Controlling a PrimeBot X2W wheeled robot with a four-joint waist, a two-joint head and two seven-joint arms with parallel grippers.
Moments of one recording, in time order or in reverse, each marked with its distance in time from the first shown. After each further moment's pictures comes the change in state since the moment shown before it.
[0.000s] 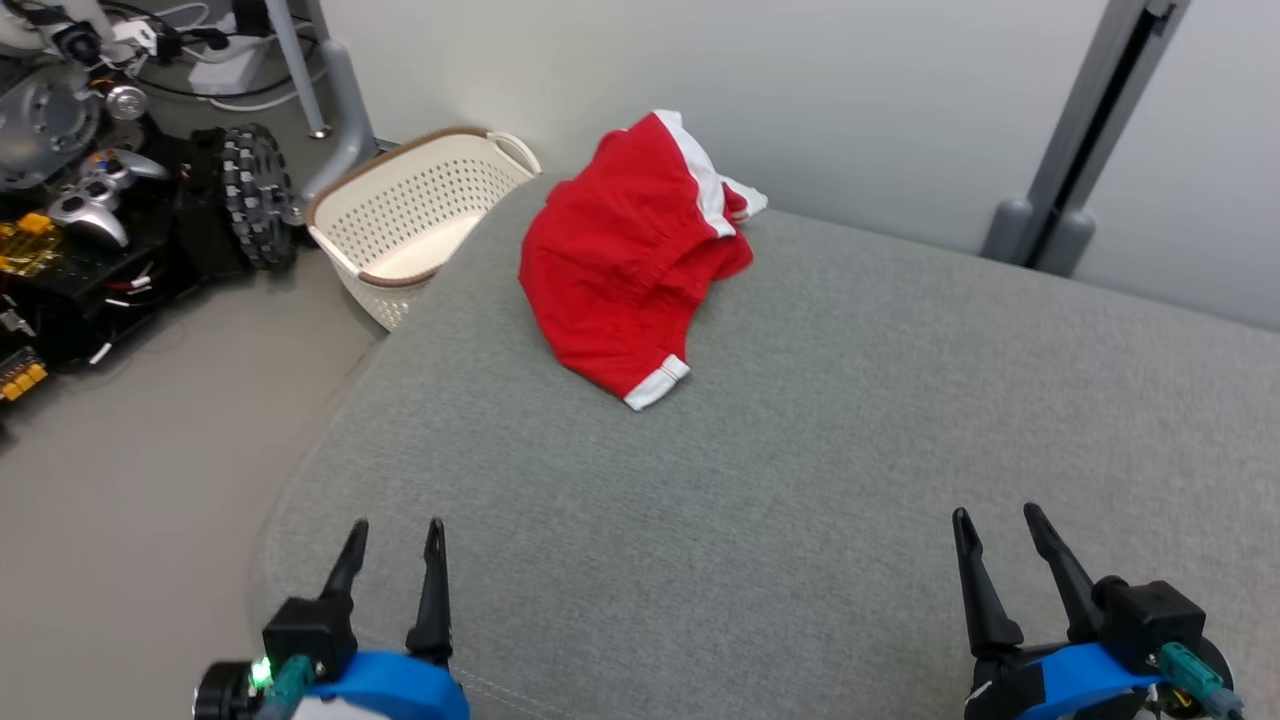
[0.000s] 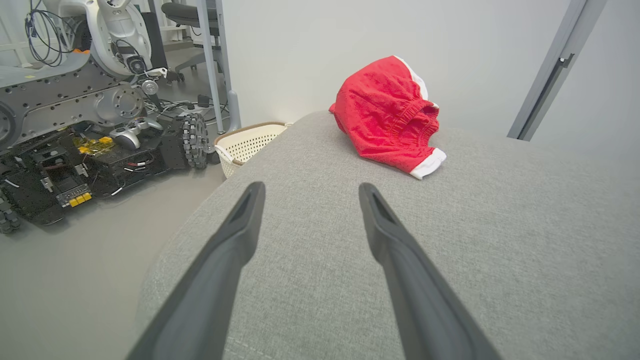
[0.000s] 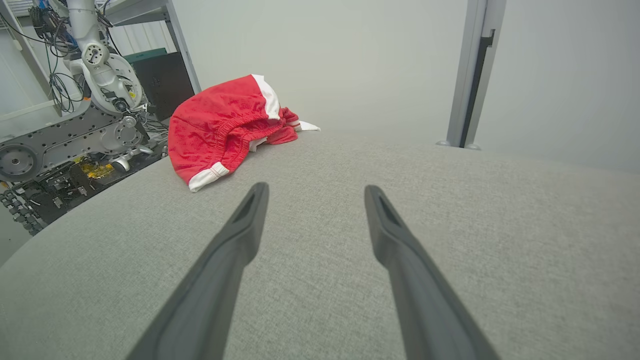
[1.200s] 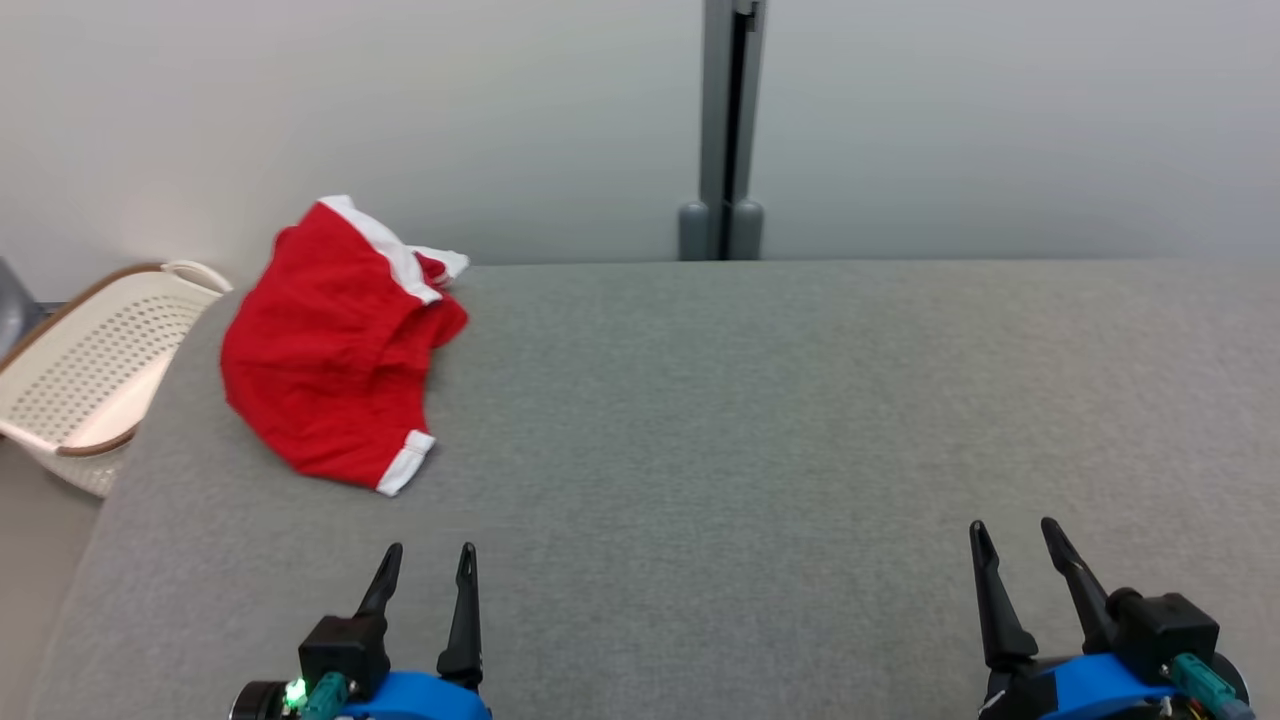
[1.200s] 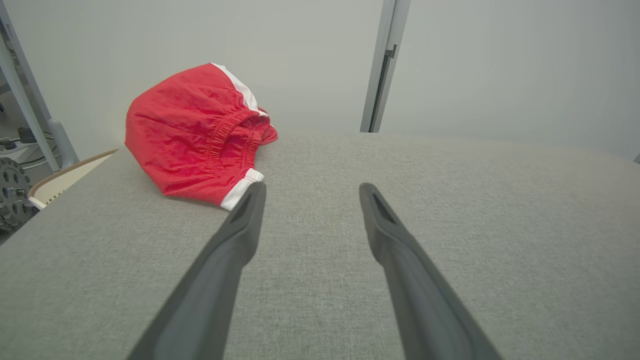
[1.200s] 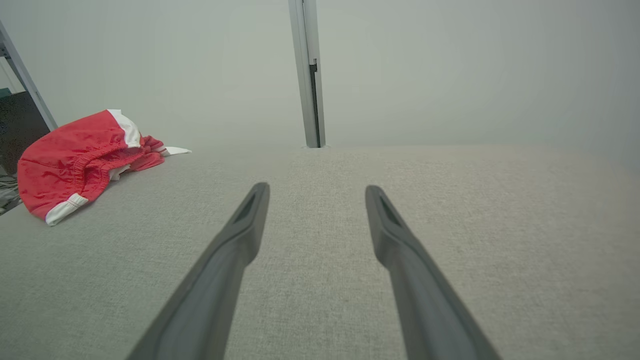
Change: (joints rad) left arm 0.007 -0.017 -0.043 0.020 -0.015 0.009 0.000; right arm 0.013 0.000 -0.033 0.009 -0.018 0.000 0.001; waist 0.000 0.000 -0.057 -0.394
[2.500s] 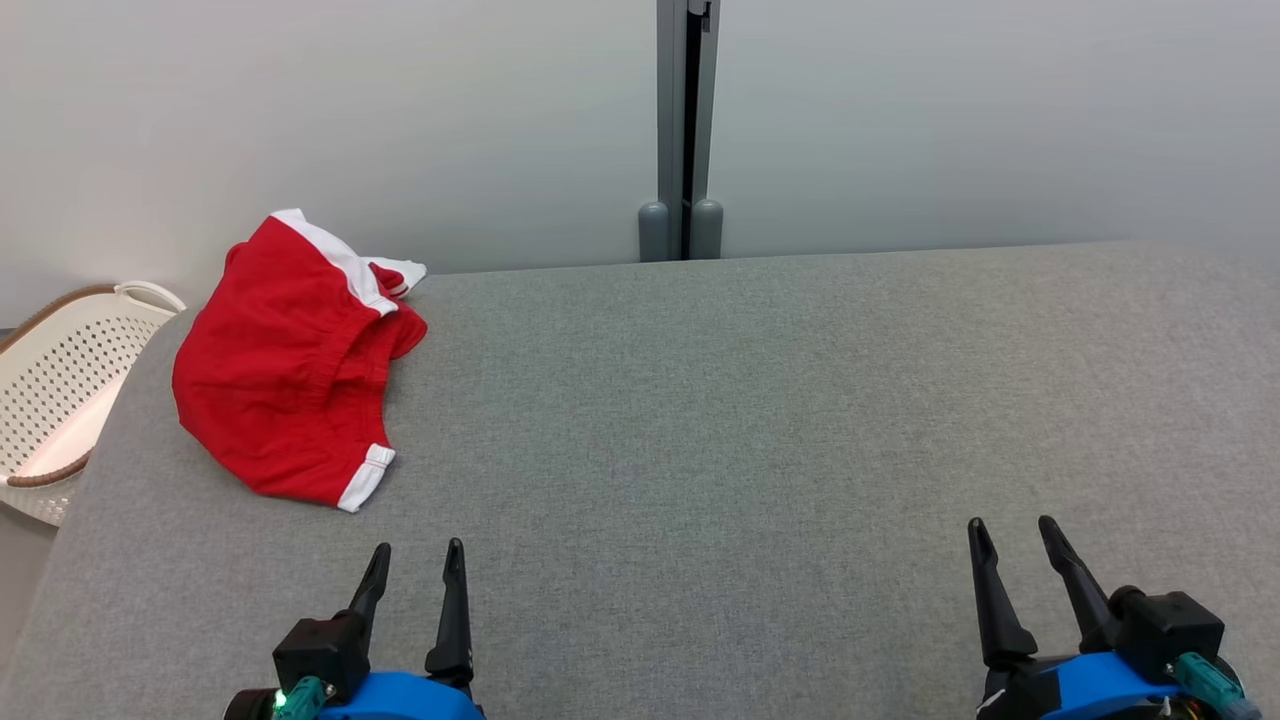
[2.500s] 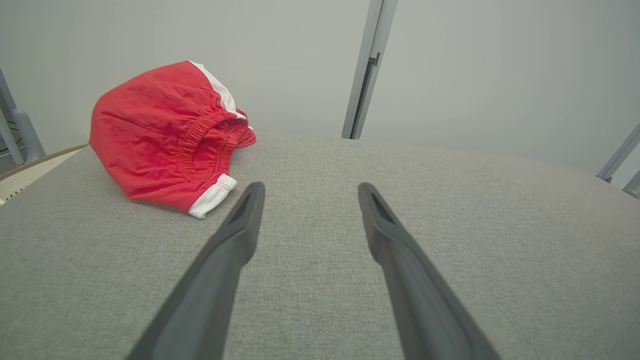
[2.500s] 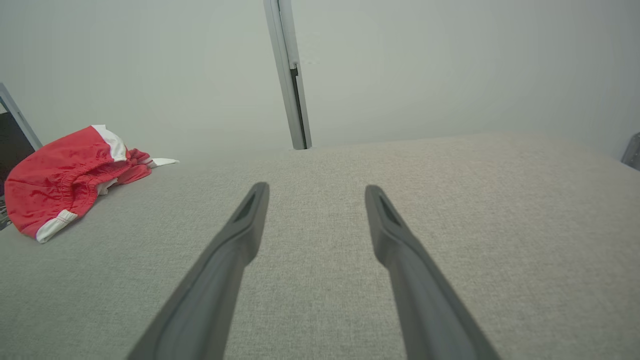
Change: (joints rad) left arm 0.022 0.000 0.016 -0.056 -0.067 -0.014 0.022; right arm 0.011 0.002 0.007 -0.032 0.048 -0.001 0.023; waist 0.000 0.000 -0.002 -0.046
